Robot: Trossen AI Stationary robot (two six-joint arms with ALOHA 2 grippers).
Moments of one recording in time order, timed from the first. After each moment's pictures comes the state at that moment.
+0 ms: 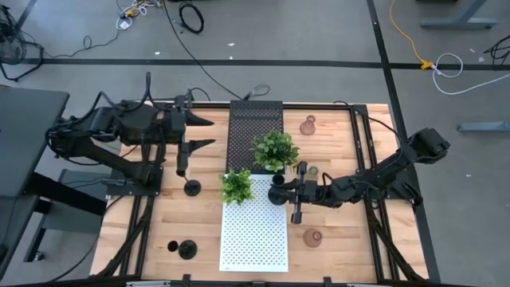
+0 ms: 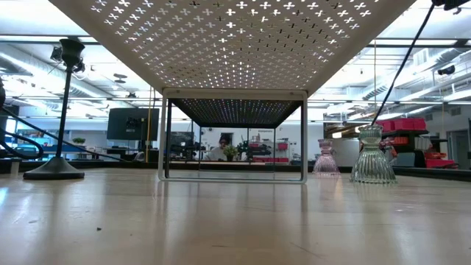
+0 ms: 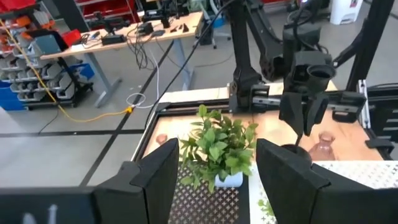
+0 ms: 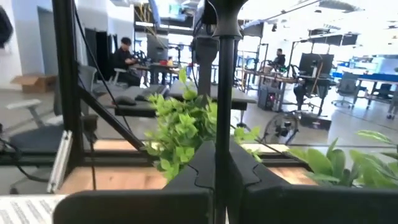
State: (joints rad) left arm -0.14 1.11 1.56 -0.73 -0.35 0.08; right arm 0.46 1.44 0.69 0.87 0.57 -0.17
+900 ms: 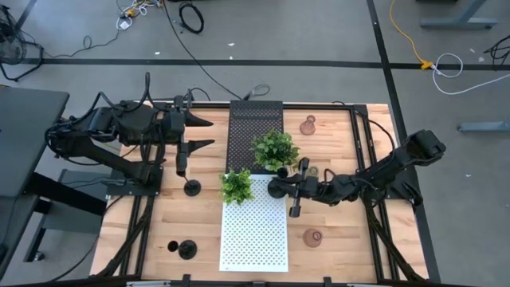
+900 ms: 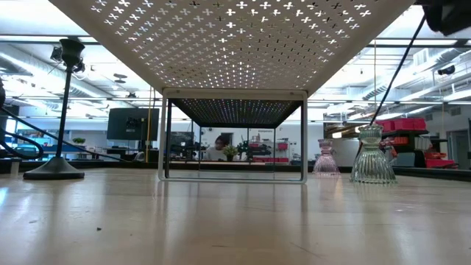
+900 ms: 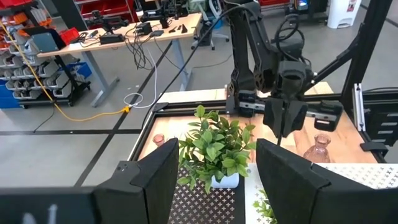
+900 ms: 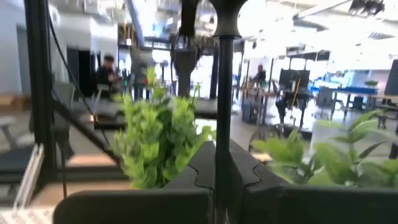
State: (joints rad) left arm -0.14 1.11 1.56 -0.74 -0.35 0.06; right arm 0.42 1.49 0.58 1.15 0.59 -0.21
